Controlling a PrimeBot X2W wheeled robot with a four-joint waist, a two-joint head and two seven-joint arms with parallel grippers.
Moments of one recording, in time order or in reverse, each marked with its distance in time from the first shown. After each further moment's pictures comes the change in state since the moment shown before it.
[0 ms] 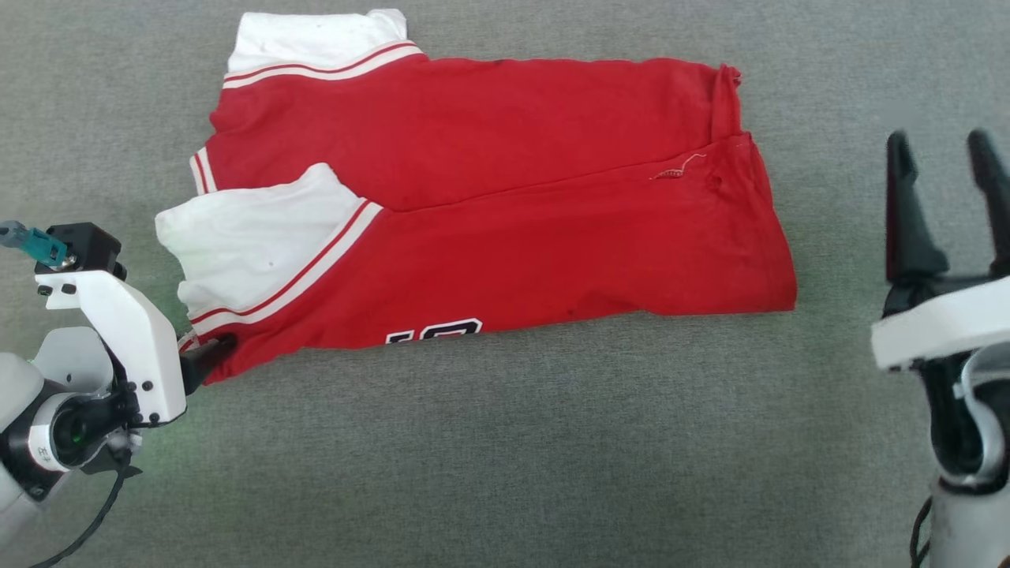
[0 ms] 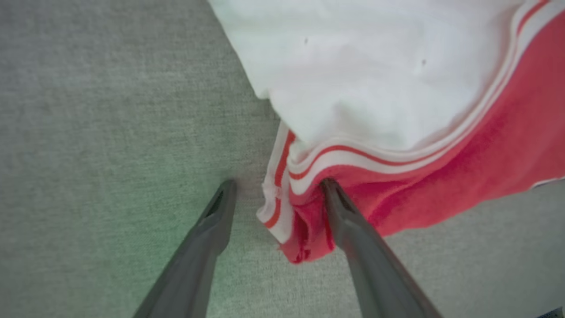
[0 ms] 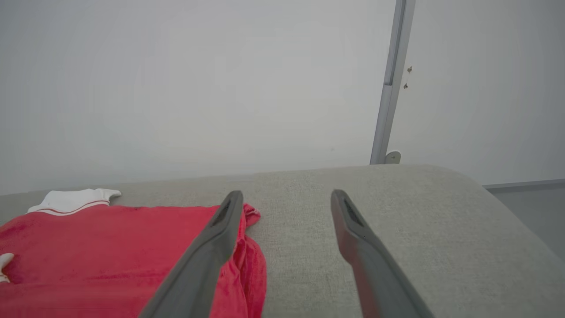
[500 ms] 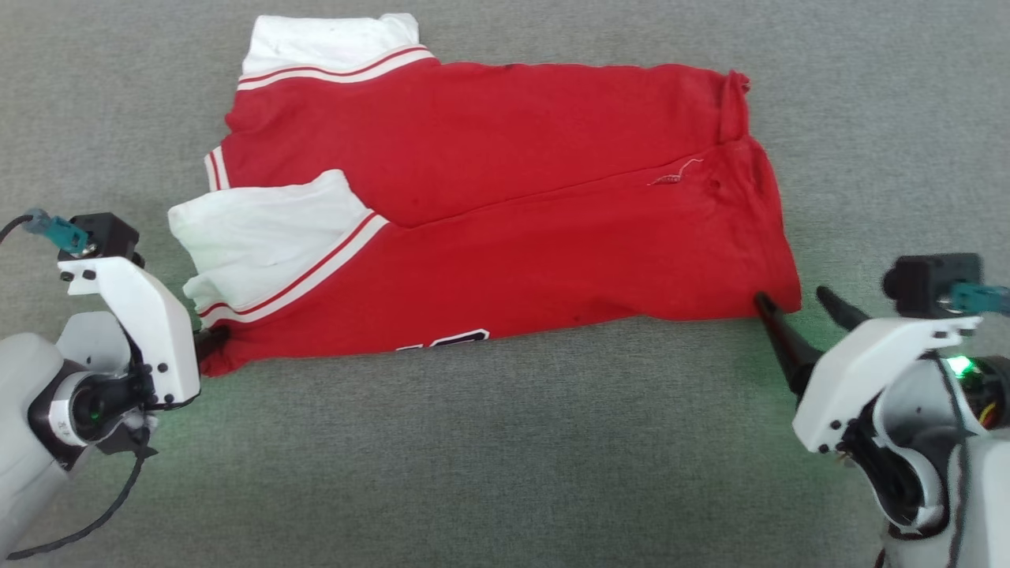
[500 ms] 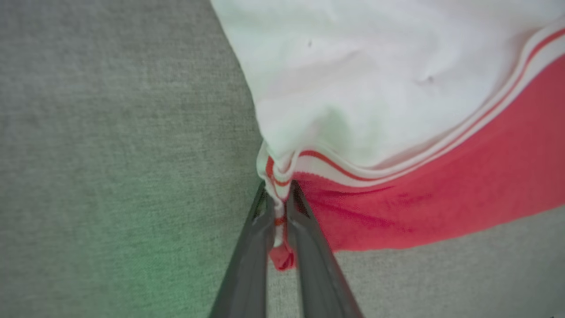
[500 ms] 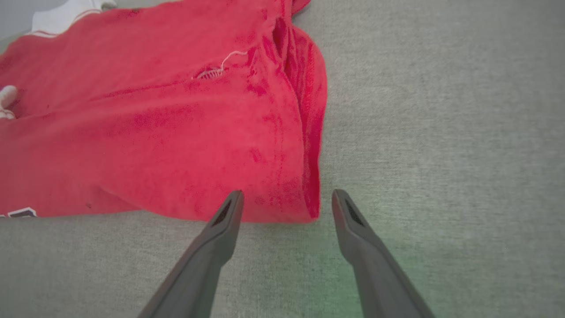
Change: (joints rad) left arm -0.043 -0.113 -0.026 0.198 0.009 -0.124 0.033; right arm 0.109 0.004 0.085 0.051 0.076 0.000 0.446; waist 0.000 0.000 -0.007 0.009
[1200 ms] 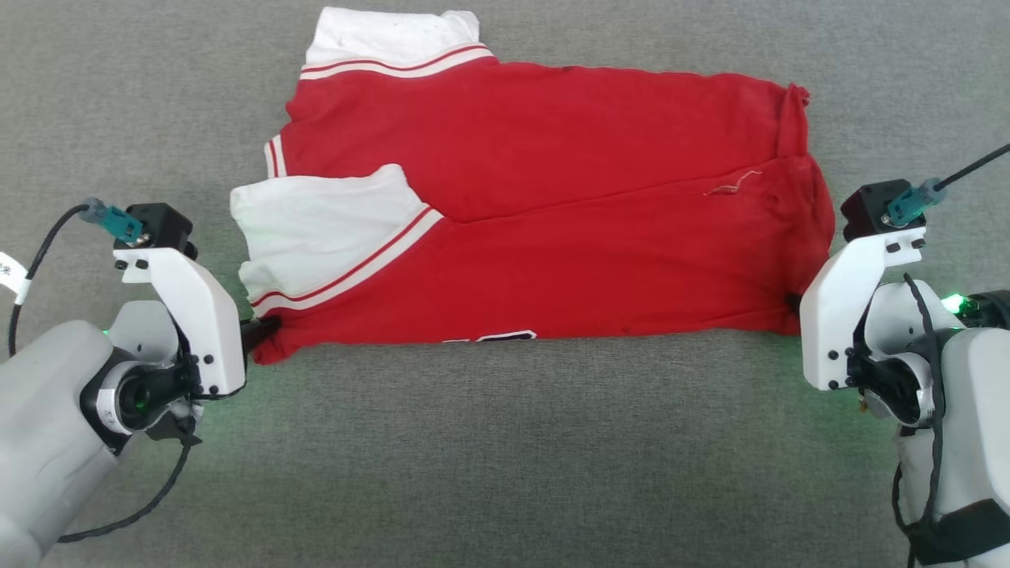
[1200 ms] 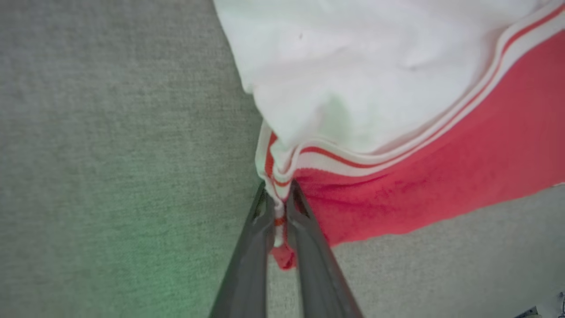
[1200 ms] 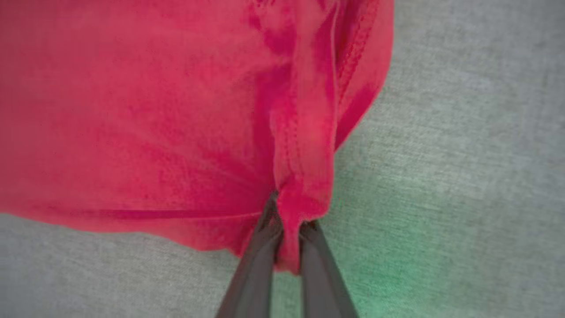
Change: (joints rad) left arm -0.037 -0.091 -0.013 0.060 0.016 -0.065 -0.004; right arm -0.252 -0.117 0.077 0.336 -0.051 0.000 0.334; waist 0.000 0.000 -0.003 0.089
